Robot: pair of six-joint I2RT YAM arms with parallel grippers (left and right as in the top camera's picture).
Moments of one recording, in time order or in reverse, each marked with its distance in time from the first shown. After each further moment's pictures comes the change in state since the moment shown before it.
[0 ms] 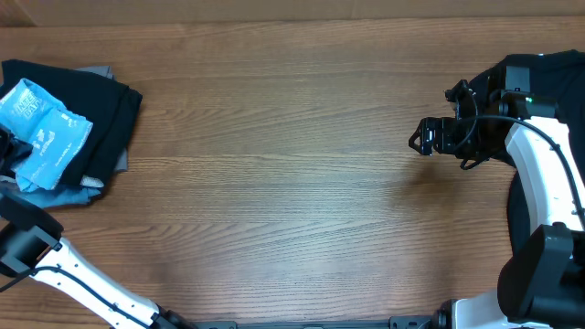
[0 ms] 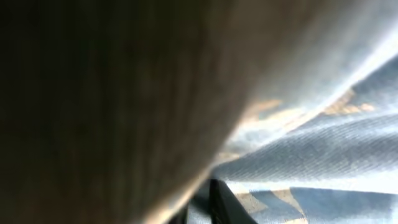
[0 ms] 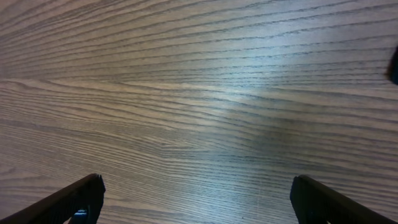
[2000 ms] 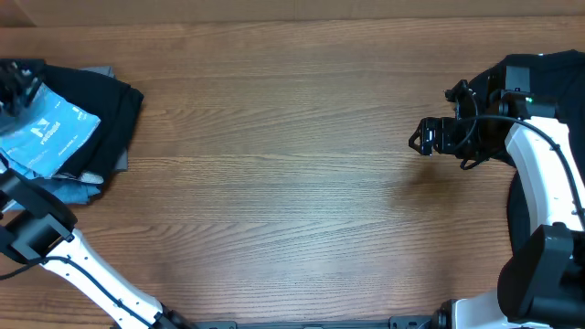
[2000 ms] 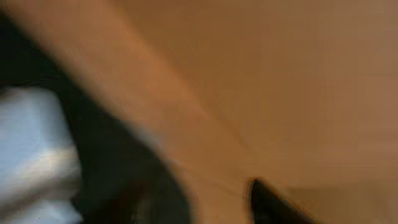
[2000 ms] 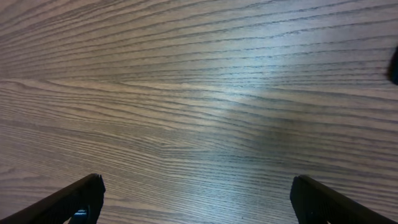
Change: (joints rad) left arm -0.111 -0.014 -0.091 0.621 0.627 -0.171; right arm 0.000 0.000 0.000 0.000 0.000 0.000
